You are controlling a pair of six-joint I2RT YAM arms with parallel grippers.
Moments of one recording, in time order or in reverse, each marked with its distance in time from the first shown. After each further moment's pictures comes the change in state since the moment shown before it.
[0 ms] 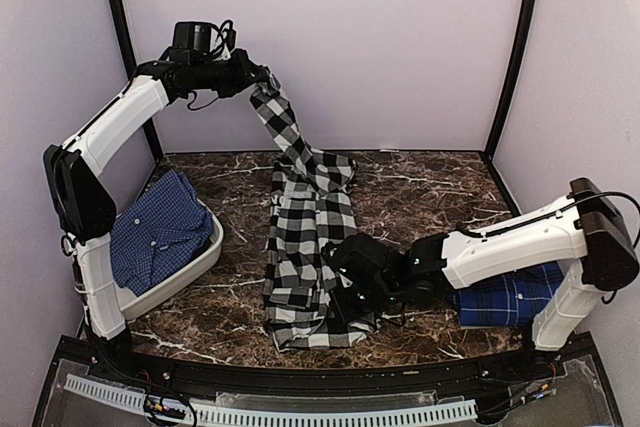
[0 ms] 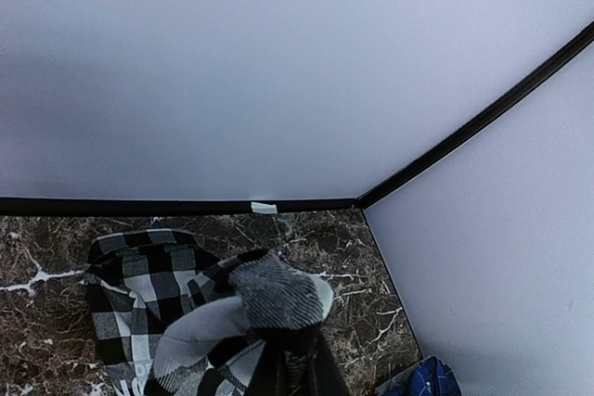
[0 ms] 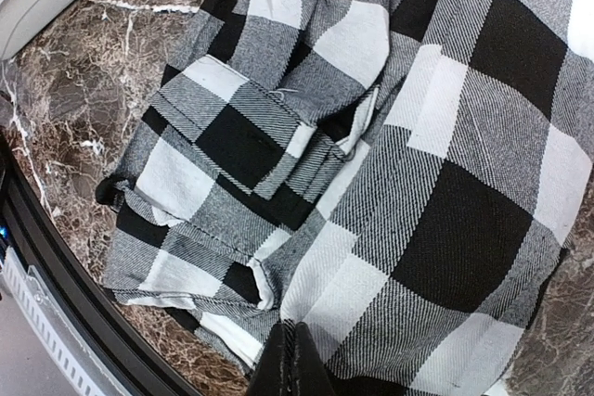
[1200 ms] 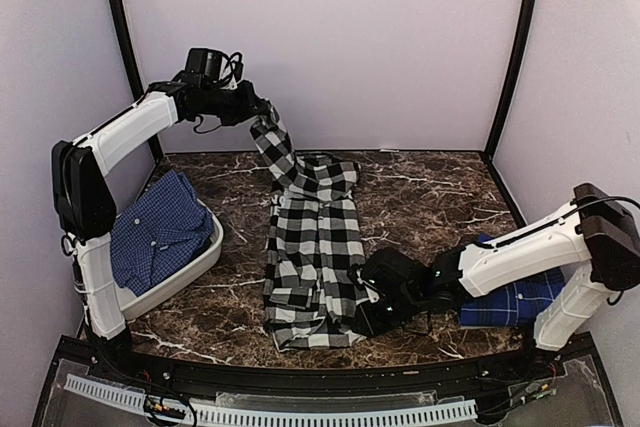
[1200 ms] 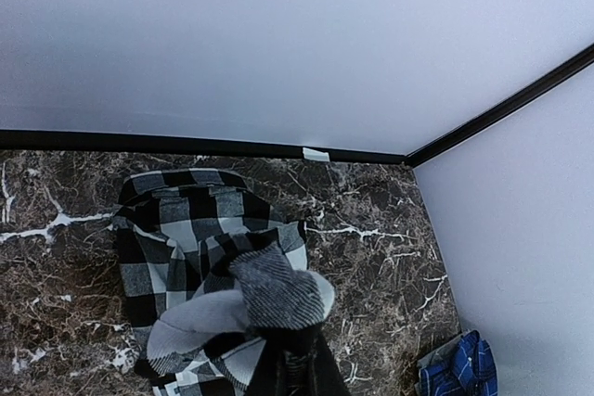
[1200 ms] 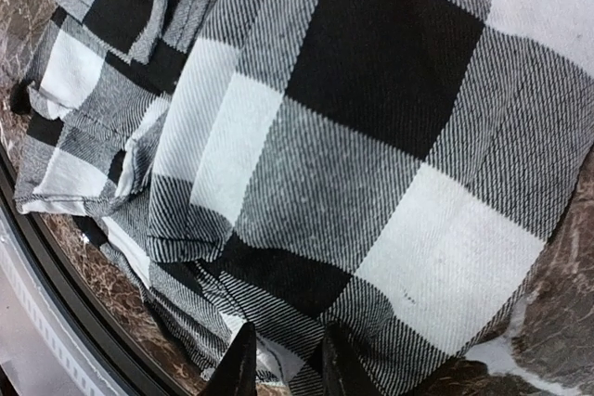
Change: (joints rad) left arm 0.004 0.002 -0.193 0.028 -0.011 0.034; right arm -0.074 -0.067 -0.237 0.104 -0.182 0.024
